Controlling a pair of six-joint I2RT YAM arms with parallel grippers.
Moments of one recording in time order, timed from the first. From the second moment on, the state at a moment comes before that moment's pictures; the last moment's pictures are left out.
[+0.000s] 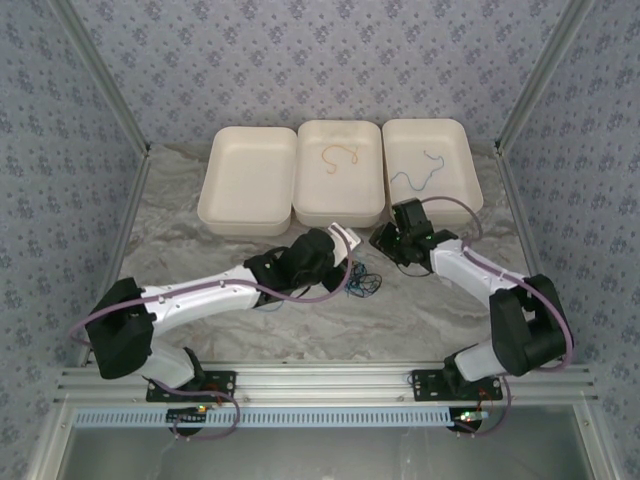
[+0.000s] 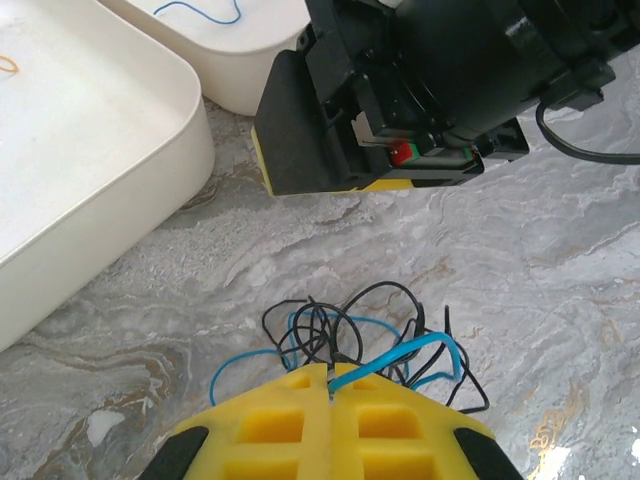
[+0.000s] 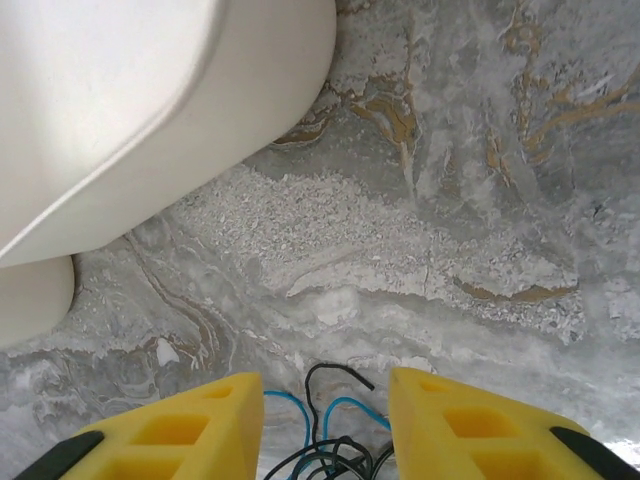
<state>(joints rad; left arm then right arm) -1.05 1.45 0.99 -0.14 -0.12 -0.10 0.40 1.43 0.82 -0.30 -0.10 0.93</state>
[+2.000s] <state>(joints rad) -0.81 0.92 0.74 -0.21 0.04 -0.37 0.98 1.24 0.84 0.17 0.11 1.77</state>
